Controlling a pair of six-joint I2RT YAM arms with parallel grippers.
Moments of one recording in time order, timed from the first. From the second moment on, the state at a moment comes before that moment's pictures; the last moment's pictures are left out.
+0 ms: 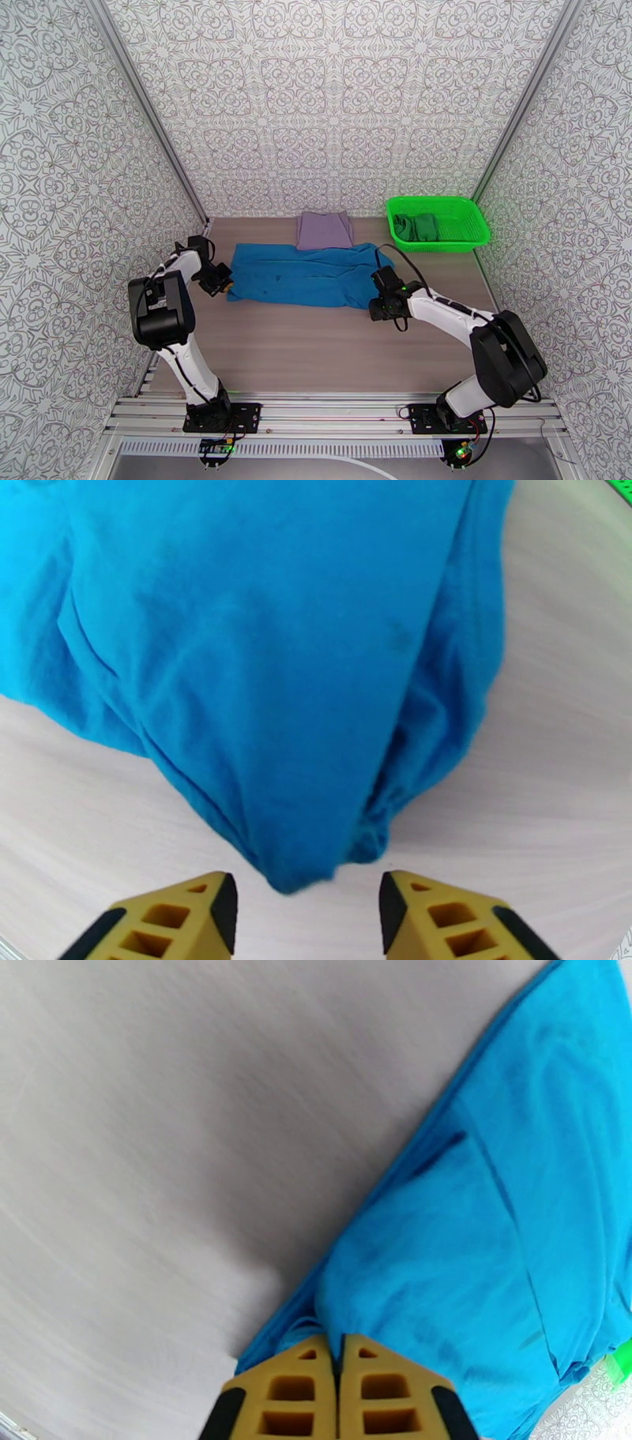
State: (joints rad) left arm 0.27 1.91 1.35 -0.77 0.23 -0.60; right arm 0.51 1.54 0.93 -0.59 0.13 0.33
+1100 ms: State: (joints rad) left arm 0.26 1.52 1.02 -0.83 0.25 -0.61; right arm 0.50 1.43 0.97 -0.89 0.12 0.32
